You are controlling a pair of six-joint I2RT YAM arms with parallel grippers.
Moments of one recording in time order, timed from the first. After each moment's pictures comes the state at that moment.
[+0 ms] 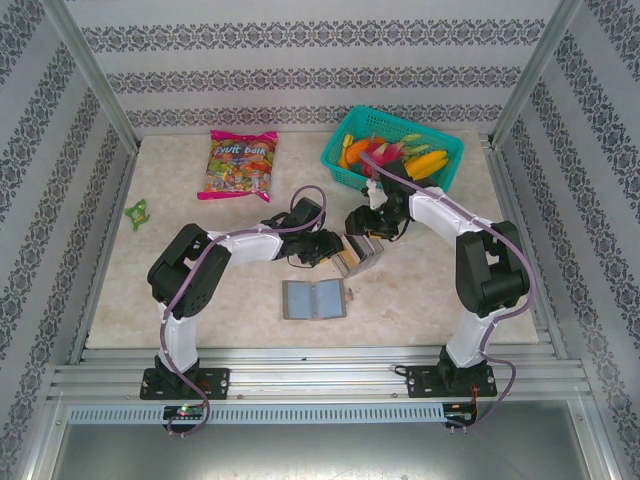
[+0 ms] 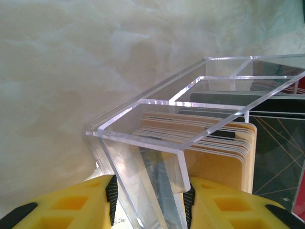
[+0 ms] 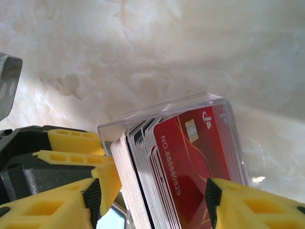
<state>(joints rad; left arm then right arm) -0.64 1.95 1.19 -0.16 0.33 -1.03 0.30 1.81 1.30 -0.74 -0.47 0.28</state>
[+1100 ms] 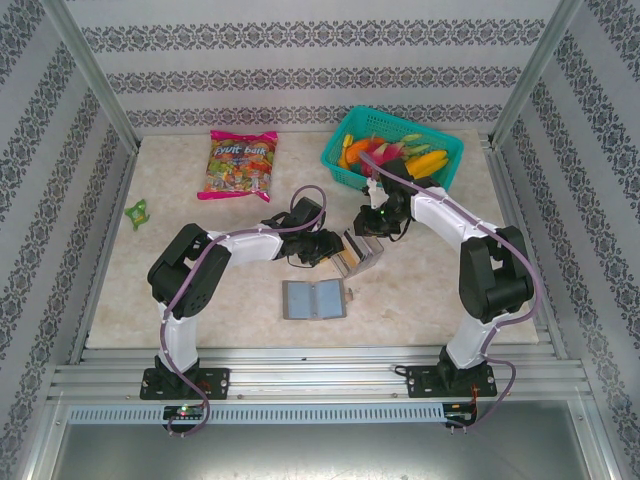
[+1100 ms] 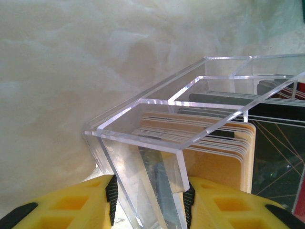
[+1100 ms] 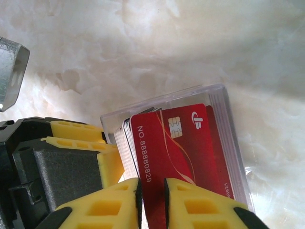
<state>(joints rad) -0.64 1.95 1.19 -0.16 0.33 -1.03 0.32 1.77 1.31 -0.78 -0.42 0.27</state>
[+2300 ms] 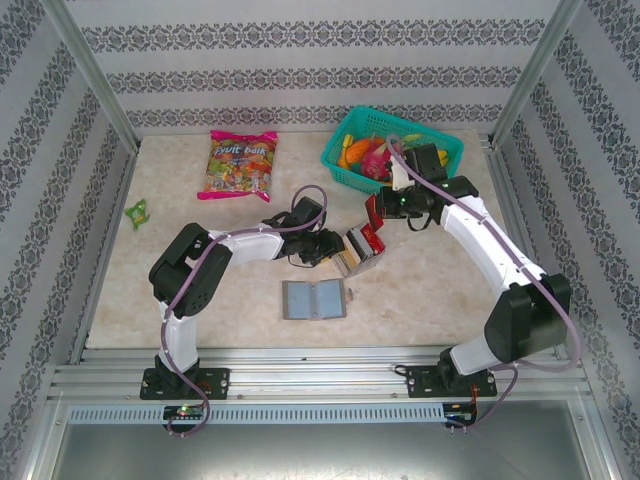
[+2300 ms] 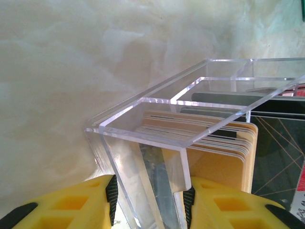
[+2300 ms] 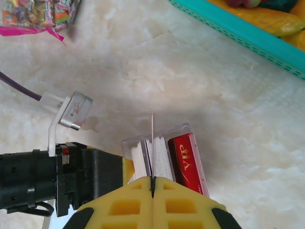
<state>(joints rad) -0.64 1.96 1.20 -0.16 0.34 -1.03 0.29 1.49 1.31 -0.76 -0.29 0.26</state>
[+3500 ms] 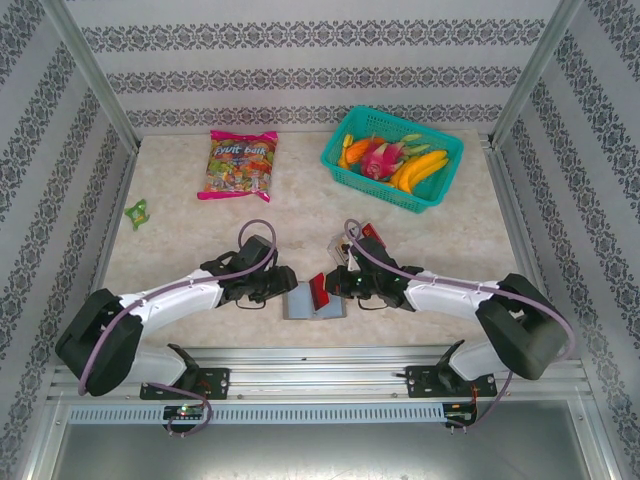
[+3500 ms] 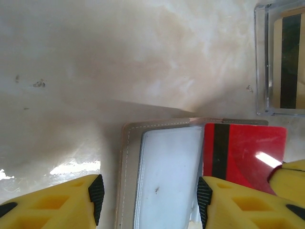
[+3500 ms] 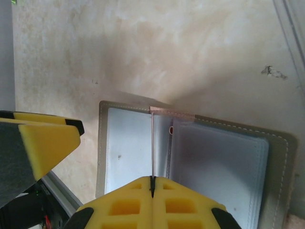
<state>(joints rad) -0.64 1.34 0.66 -0.33 0.16 -0.97 0.73 1.43 0.57 0.08 -0.36 0.91</state>
